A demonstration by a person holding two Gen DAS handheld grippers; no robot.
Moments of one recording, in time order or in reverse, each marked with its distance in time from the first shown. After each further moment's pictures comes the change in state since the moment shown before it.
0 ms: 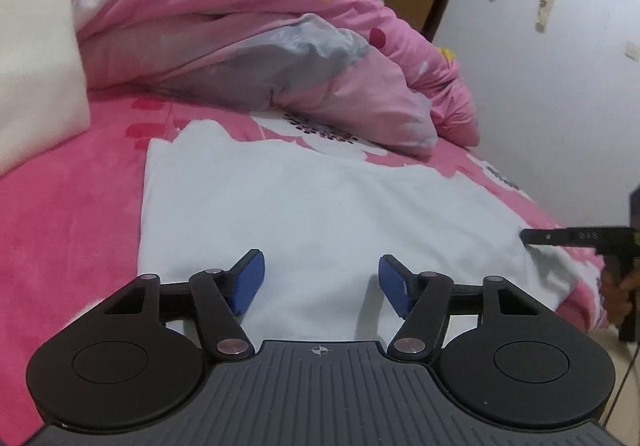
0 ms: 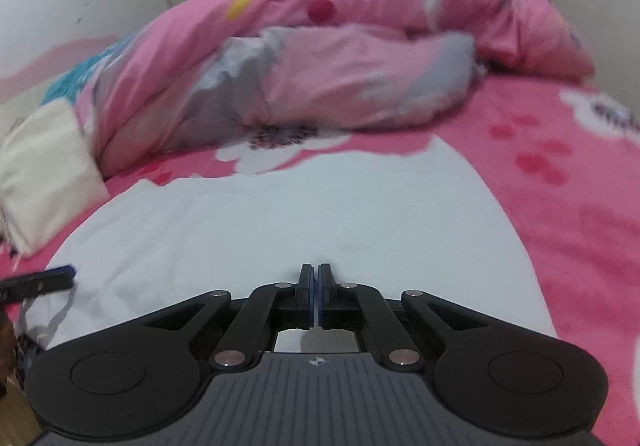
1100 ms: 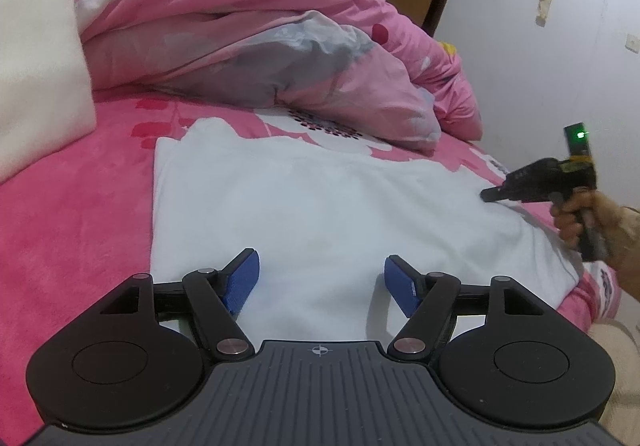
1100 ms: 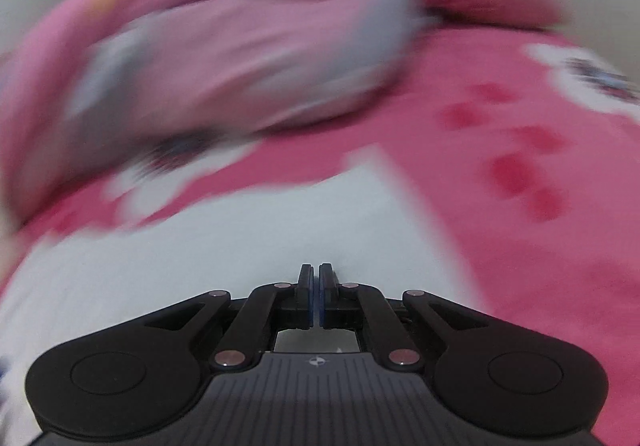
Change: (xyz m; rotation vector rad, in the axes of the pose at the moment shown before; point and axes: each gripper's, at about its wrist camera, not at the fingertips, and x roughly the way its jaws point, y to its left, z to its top) left arm -0.001 0.005 0.002 -0.004 0.014 0.011; right arm 0.097 -0.064 0.072 0.202 0.112 -0.199
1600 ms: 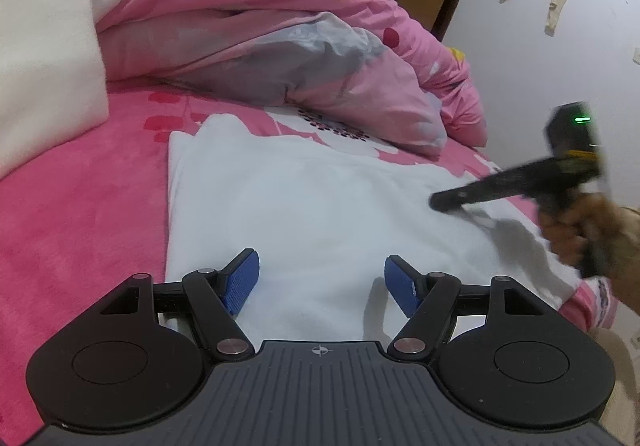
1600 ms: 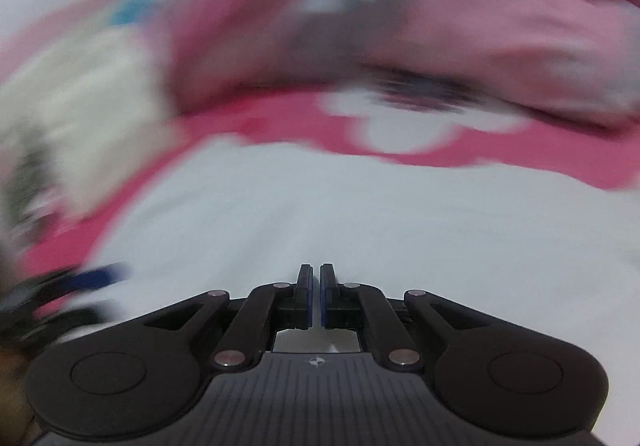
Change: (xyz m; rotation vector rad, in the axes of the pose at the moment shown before) left arm -0.006 0.008 0.001 -0.043 0.003 0.003; right arm 0.001 0.132 -0.038 -0.334 0.178 0.378
